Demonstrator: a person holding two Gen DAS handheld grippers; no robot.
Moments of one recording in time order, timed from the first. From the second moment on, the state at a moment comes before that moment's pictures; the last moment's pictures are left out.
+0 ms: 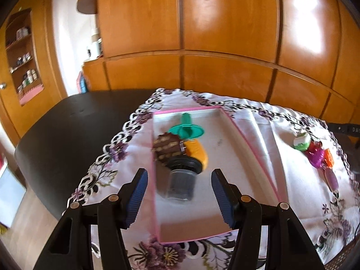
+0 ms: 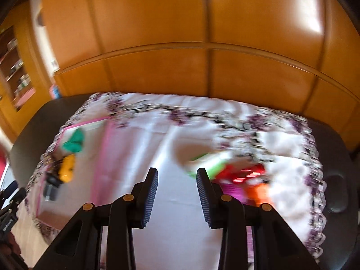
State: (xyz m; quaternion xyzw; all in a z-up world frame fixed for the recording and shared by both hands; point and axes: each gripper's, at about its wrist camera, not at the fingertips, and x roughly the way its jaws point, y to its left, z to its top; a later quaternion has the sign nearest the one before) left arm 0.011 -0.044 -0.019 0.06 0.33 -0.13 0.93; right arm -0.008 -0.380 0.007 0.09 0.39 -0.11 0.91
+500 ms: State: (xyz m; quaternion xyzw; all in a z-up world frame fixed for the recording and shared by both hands) left arm 0.004 -0.131 -0.007 0.14 0.31 -0.20 0.92; right arm -0.084 -0.532 -0.030 0.28 0.33 -0.29 0.85
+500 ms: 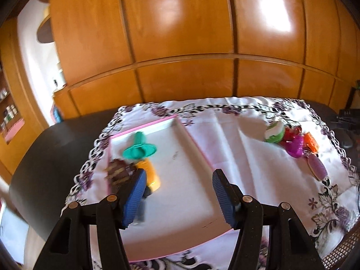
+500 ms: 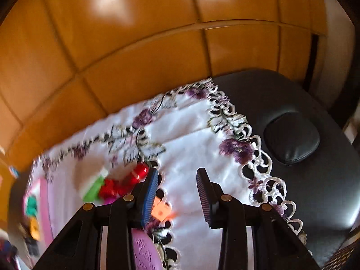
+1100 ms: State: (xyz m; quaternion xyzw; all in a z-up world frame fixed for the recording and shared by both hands) left arm 0.001 -0.225 -0.032 0.19 0.33 -0.27 0.88; right arm -0.099 -0.552 -0.042 0.35 0.32 -0.30 0.82
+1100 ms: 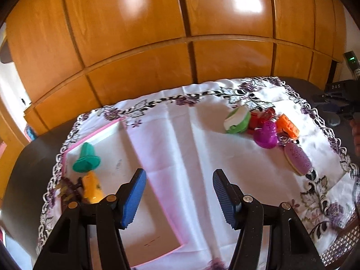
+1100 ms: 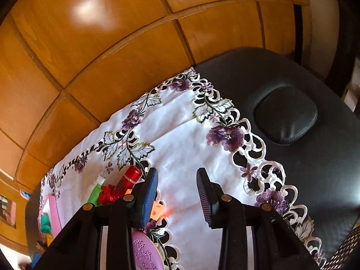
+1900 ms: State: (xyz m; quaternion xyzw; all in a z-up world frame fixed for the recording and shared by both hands) left arm -0.024 -0.362 -0.074 0.15 0.46 -0.42 0.76; right arm -0.104 -0.557 -0.039 0.39 0.30 -0.28 0.82
